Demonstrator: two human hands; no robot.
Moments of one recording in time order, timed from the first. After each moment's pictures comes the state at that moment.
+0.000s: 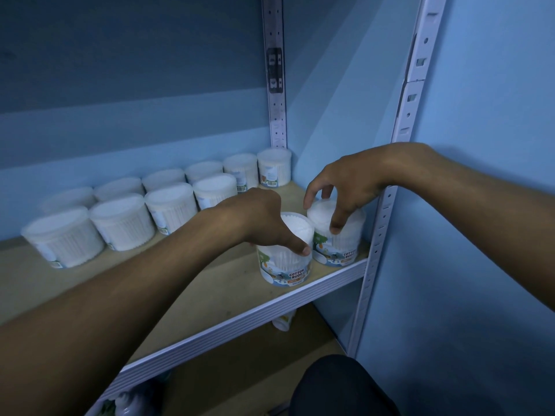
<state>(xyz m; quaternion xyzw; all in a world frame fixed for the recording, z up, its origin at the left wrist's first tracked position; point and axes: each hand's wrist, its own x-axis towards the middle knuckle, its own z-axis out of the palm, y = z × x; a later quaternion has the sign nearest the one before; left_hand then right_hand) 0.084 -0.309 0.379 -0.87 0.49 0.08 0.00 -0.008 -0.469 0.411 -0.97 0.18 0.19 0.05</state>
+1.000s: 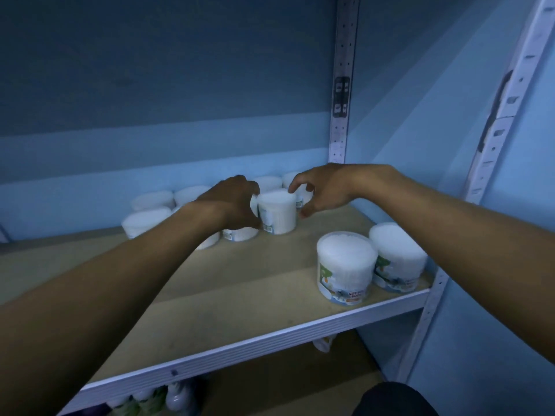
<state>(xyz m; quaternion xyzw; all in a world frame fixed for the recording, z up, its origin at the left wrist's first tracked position) 0.206 -0.228 0.388 -0.91 0.42 -0.02 -0.06 0.098 -0.409 0.418 -0.99 0.13 0.07 0.03</state>
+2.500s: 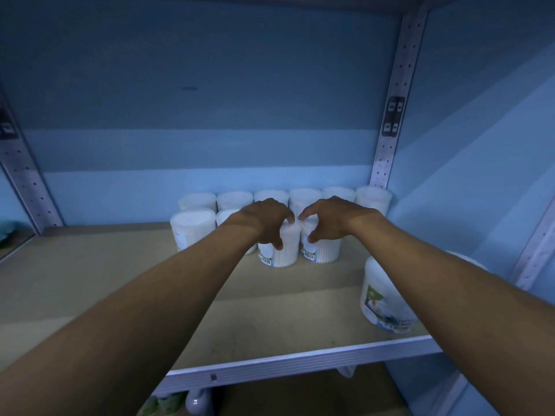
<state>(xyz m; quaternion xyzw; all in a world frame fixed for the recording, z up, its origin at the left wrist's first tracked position) 0.251 -0.217 0.357 -0.90 0.45 0.00 0.00 0.169 -0.371 0.366 -0.99 0.12 0.03 0.04</state>
